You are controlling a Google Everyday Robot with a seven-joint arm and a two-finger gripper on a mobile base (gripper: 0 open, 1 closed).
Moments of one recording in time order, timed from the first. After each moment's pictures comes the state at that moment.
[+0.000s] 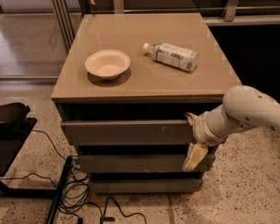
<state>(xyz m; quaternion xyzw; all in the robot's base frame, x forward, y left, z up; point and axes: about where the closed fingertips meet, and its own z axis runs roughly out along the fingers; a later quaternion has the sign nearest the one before) 0.516 -0.161 0.642 -0.64 0.72 0.11 0.23</state>
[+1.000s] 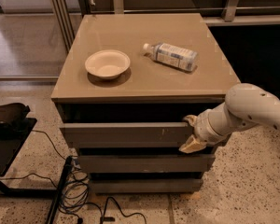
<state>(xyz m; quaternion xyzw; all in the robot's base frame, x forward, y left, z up) 0.516 -0.161 0.642 -0.64 0.72 0.11 0.23</state>
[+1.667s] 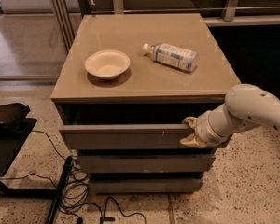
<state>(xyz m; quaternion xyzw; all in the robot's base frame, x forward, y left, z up) 0.516 -0.161 0.651 -0.64 0.72 0.11 0.23</state>
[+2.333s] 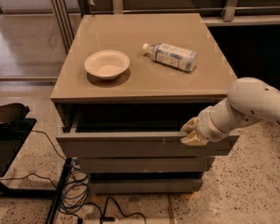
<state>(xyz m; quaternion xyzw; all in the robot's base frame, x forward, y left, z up) 0.518 -0.162 0.667 -0.64 0.72 0.11 0.23</state>
